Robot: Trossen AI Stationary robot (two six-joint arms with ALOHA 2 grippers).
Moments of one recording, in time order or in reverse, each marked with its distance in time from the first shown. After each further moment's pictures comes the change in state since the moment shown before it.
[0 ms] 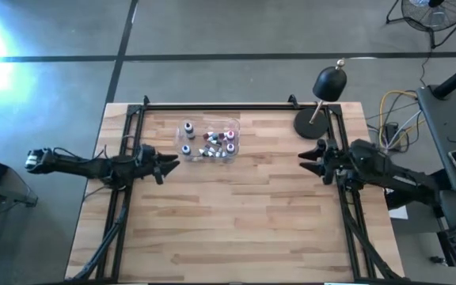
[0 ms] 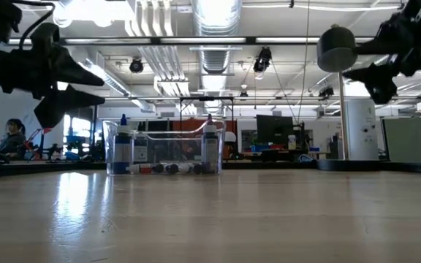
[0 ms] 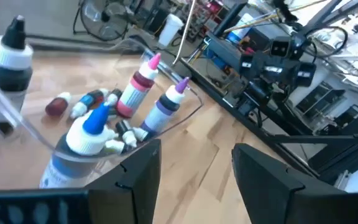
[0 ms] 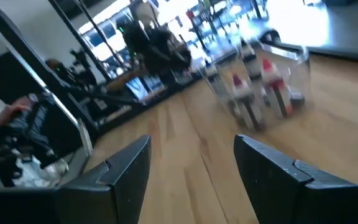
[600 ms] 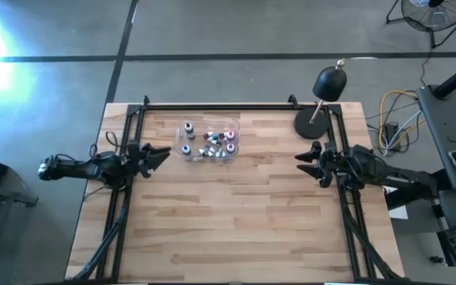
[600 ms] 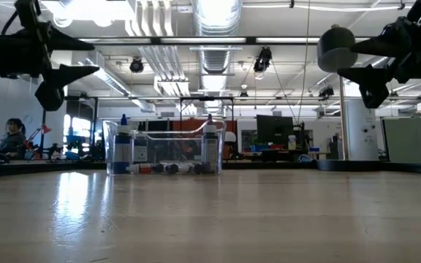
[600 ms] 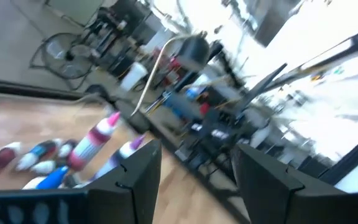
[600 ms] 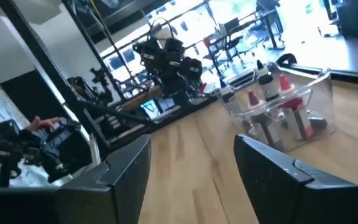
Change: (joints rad) left arm 0.006 -0.328 -0.024 0.027 -0.005 -0.012; right arm 0.093 -0.036 -0.164 0.274 0.078 0.000
